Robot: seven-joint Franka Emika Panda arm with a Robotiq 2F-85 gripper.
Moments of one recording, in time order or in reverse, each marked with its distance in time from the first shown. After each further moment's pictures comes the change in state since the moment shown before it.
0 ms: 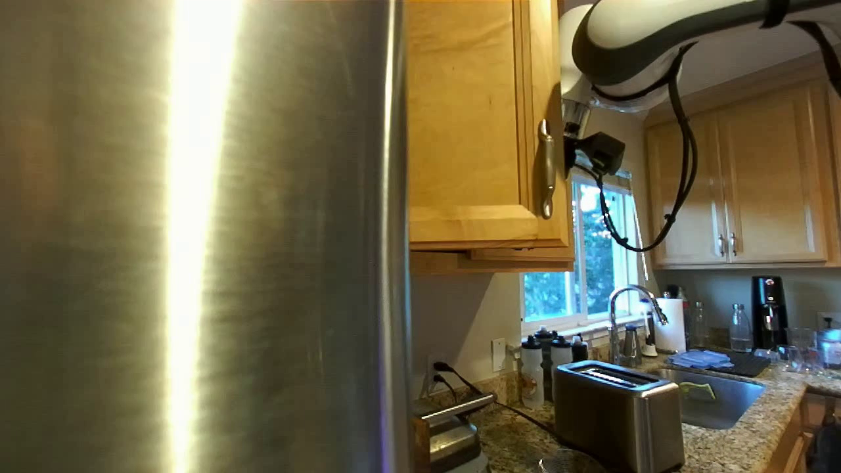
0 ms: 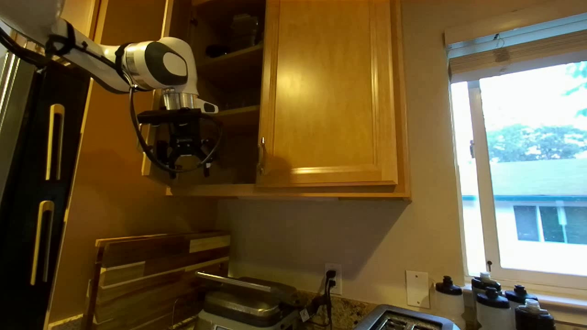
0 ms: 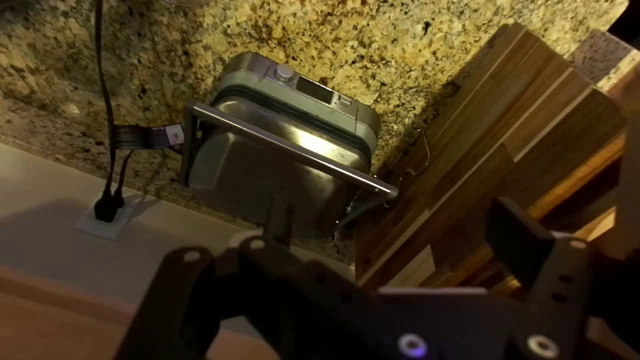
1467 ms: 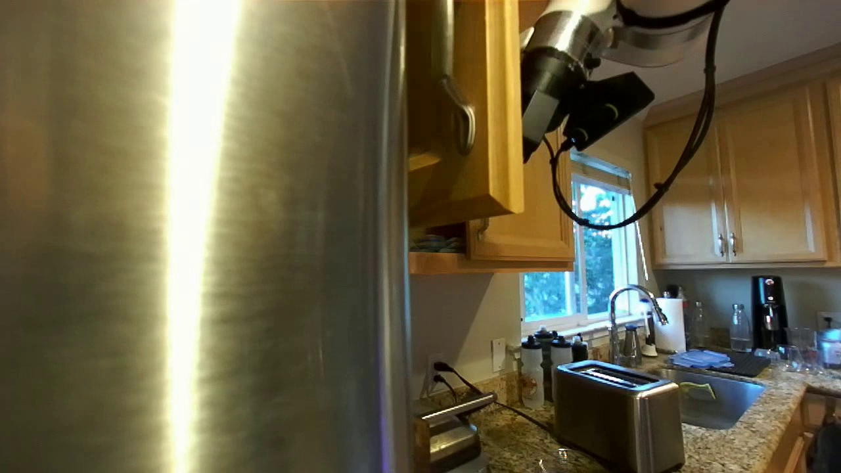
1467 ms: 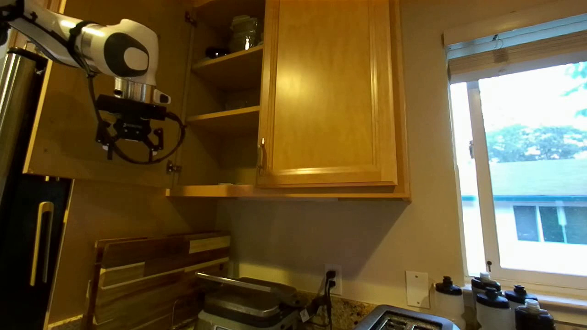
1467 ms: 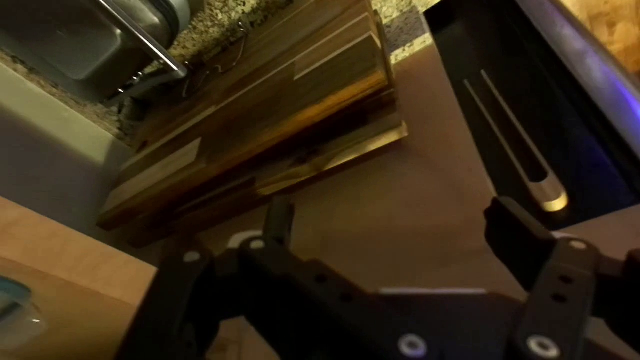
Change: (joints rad) arm 0.221 -0.059 0.014 0.003 0.243 0.053 -0.289
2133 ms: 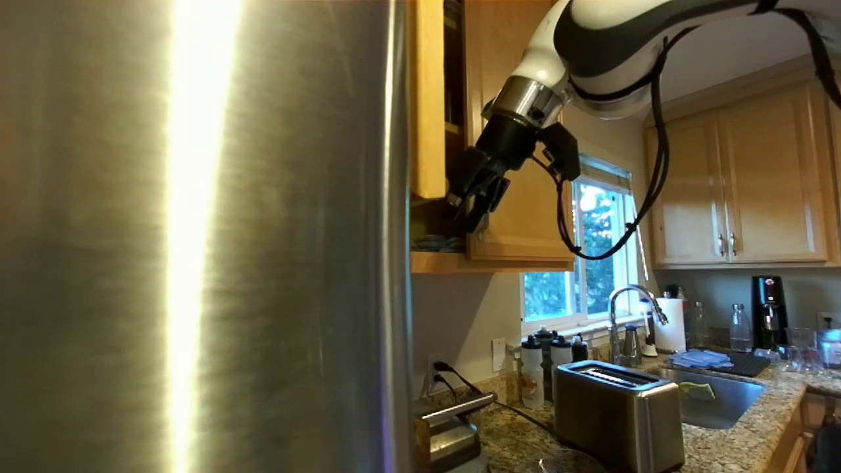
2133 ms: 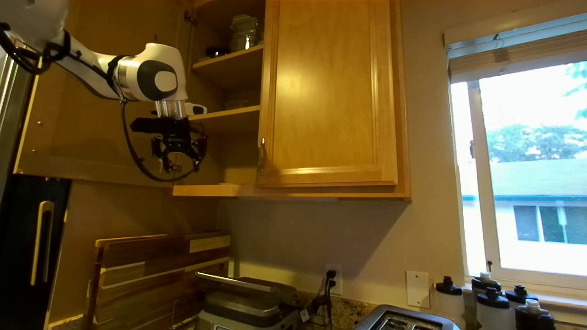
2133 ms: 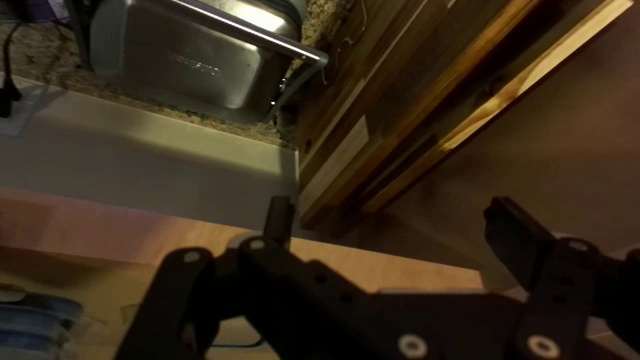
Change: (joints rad) arm -0.172 0.108 0.034 -0.007 -0.106 0.255 0.366
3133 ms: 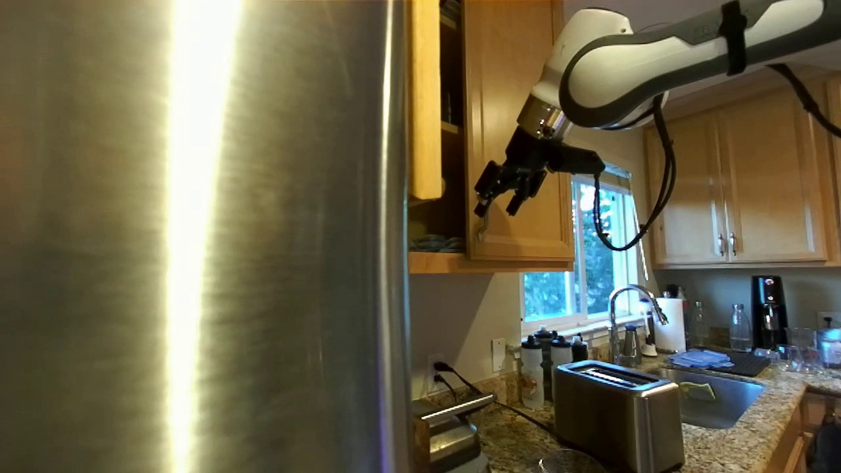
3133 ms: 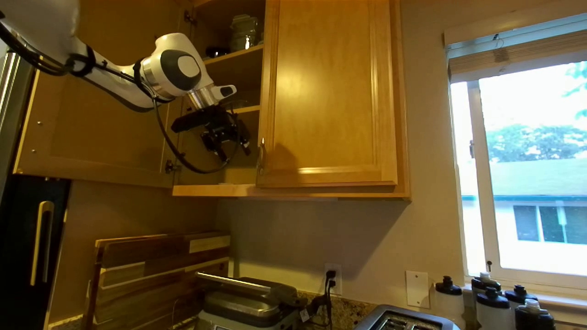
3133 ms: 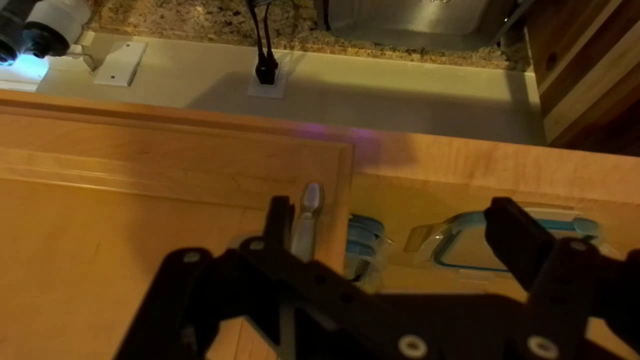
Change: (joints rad) arm -0.217 -0.008 0.001 0.000 -0.331 0.159 0.286
